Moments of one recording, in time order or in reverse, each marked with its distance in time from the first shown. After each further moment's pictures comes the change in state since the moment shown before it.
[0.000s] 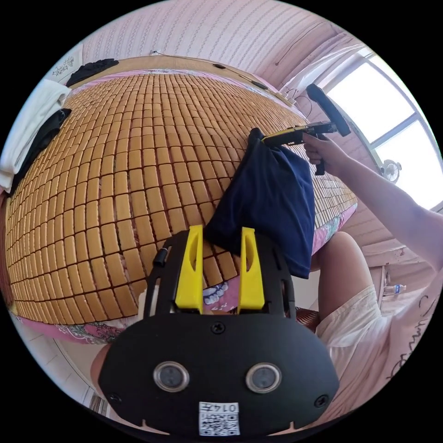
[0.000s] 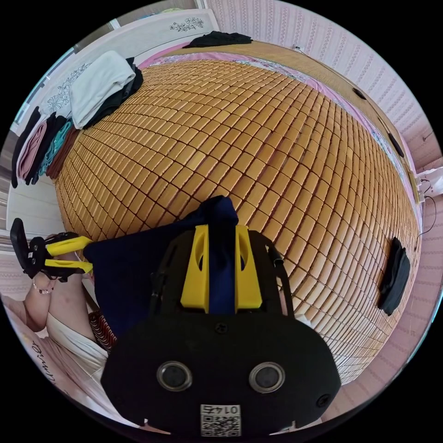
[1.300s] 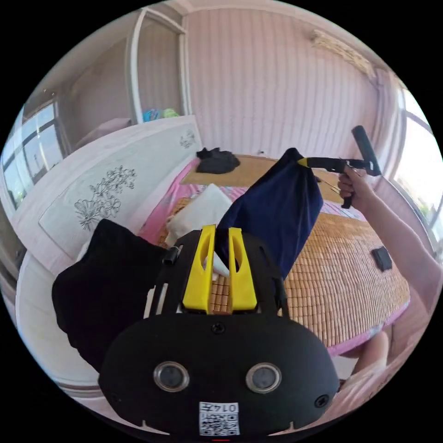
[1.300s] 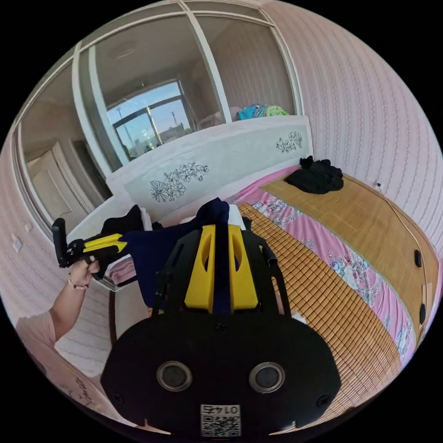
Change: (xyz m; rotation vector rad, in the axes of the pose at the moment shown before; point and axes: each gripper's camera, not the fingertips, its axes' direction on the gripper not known) left arm -0.085 -0.045 -0.362 0.479 -0.587 -0.275; right arm -0.173 -0.250 -0.268 0.562 -0.374 -0.347
